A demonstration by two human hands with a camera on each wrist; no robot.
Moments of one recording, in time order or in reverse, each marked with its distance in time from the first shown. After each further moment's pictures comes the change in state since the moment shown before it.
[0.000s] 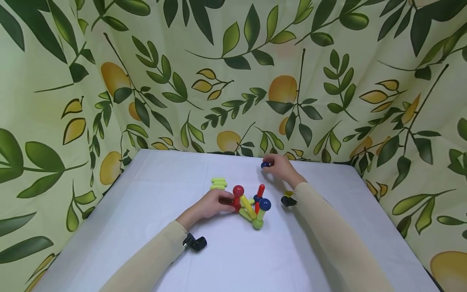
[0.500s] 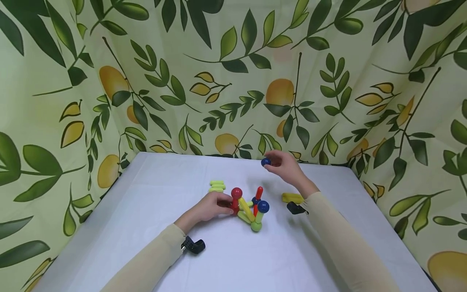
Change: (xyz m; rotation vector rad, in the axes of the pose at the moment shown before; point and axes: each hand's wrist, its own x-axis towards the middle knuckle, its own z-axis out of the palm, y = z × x) left_hand 0.001 0.001 0.002 -0.005 -0.004 0.033; right_hand -0.046 -0.028 -0.032 0.163 0.104 -0.159
